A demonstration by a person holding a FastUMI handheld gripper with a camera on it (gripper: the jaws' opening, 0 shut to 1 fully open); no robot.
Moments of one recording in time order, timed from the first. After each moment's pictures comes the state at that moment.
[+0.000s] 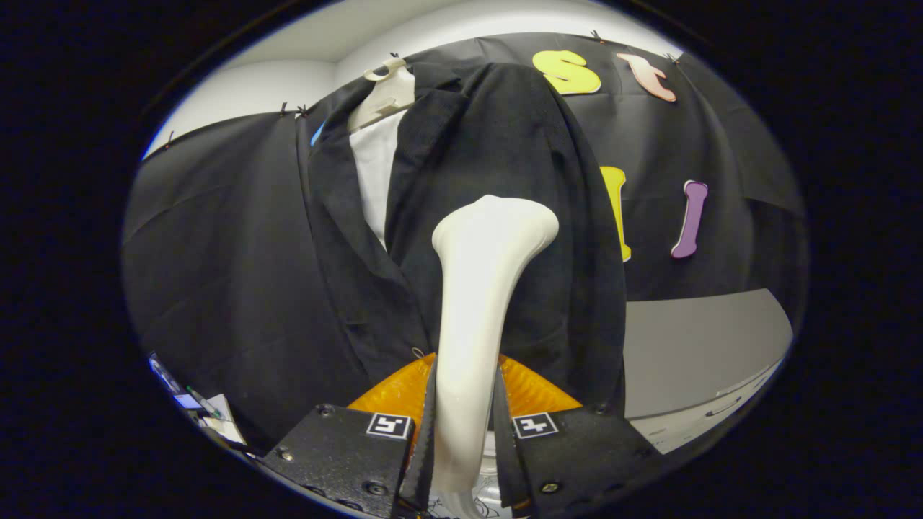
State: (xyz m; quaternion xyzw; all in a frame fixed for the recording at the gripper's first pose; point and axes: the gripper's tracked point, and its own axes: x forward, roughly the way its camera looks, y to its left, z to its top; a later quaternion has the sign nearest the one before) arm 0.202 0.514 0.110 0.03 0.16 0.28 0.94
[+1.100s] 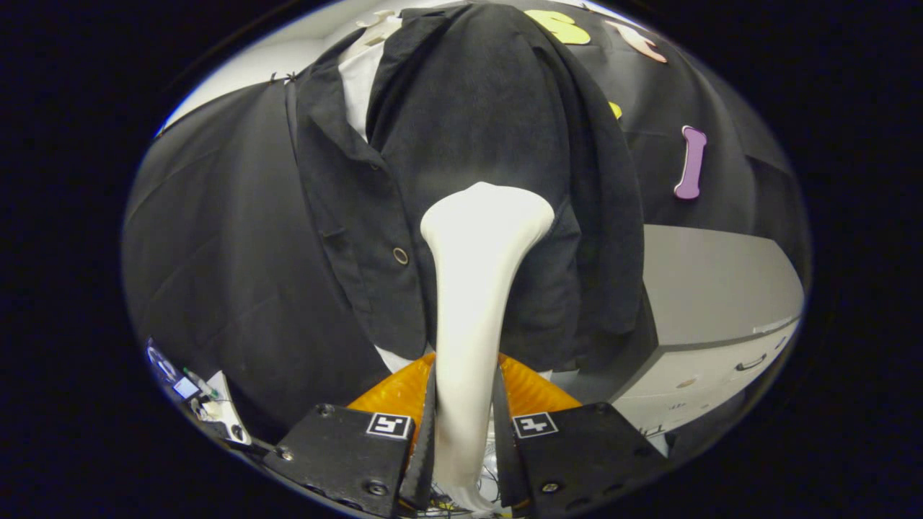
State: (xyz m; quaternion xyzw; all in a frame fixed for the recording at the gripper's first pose) arm 0.187 0.513 0.005 0.02 0.26 0.28 0.93
